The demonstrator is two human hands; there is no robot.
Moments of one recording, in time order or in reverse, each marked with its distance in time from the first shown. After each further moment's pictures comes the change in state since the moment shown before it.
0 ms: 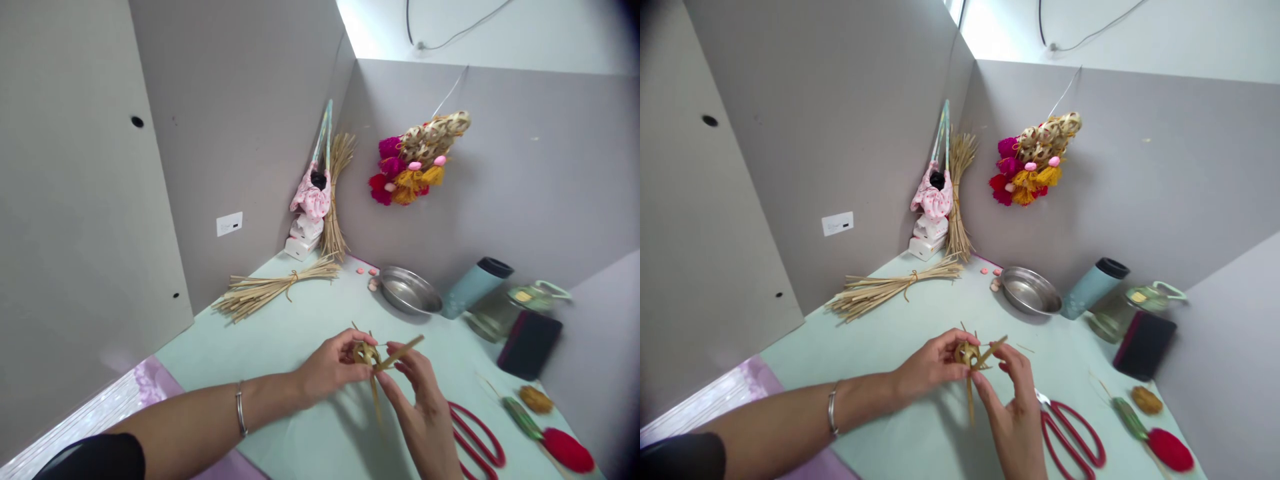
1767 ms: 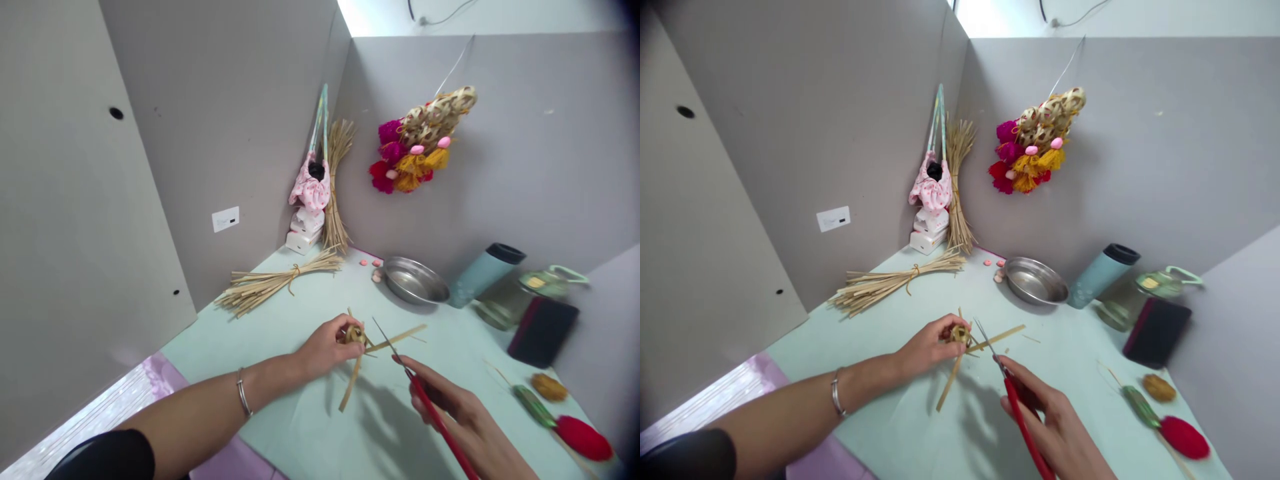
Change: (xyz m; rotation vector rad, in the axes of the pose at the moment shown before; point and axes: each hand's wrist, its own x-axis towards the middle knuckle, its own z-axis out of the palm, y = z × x) left_hand 0.011 0.002 -0.016 0.274 0.096 -0.016; right_hand 0.002 0.023 -0.058 -0.022 -0.475 0.304
